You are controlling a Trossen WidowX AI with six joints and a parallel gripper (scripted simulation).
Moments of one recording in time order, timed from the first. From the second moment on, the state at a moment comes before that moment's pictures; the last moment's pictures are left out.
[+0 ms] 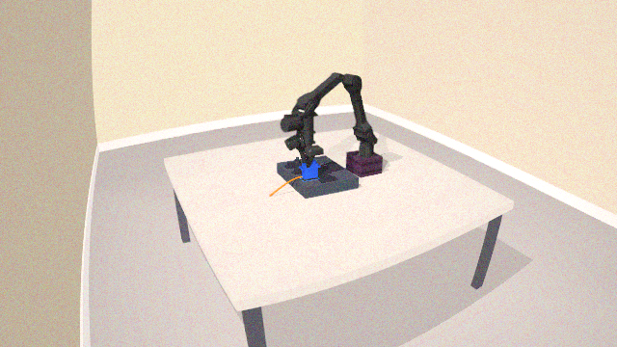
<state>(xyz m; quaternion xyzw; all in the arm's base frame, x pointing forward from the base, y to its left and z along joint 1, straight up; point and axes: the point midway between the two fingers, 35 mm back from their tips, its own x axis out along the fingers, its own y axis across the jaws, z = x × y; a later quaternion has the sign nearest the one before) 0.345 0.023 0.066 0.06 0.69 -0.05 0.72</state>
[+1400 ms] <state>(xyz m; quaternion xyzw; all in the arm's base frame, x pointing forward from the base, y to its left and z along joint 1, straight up) 0.346 0.022 0.037 0.06 0.69 -0.05 0.72</state>
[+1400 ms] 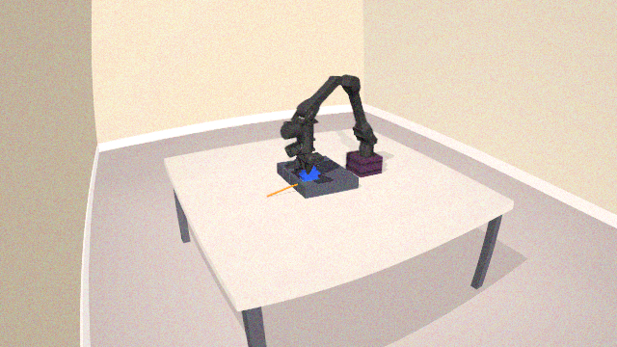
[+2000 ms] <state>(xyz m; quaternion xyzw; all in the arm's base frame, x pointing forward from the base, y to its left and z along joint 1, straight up) 0.347 0.022 0.025 0.06 0.69 -0.05 0.72</state>
